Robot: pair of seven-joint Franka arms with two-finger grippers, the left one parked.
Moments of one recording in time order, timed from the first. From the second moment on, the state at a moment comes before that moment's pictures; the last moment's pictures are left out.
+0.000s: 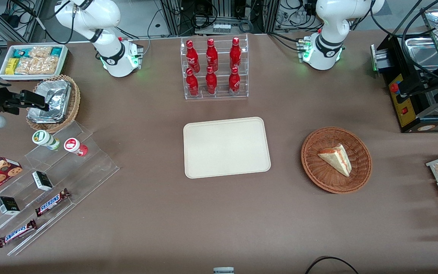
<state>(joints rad) -0.06 -0.02 -0.02 -1.63 0.04 1.41 -0.11</state>
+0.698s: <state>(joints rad) -0.23 -0.05 -0.03 -1.98 0.04 1.86 -0.66</state>
